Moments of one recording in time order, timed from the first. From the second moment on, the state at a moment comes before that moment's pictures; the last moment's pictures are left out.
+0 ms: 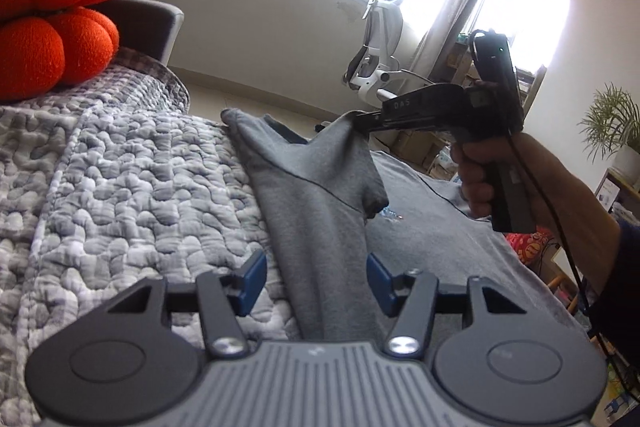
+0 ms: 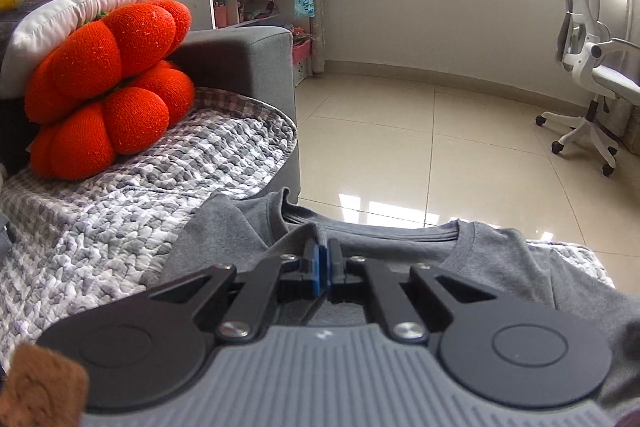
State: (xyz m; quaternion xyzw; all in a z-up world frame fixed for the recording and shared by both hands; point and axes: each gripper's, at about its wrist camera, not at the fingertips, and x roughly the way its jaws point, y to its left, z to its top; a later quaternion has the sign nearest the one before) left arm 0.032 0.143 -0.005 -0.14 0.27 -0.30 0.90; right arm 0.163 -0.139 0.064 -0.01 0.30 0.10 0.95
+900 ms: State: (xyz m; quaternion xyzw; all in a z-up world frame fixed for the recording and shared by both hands) left arm -0.129 0.163 -0.007 -0.09 0.31 -0.21 0.92; right arm 0.157 -0.162 0.021 0.02 0.33 0.10 0.94
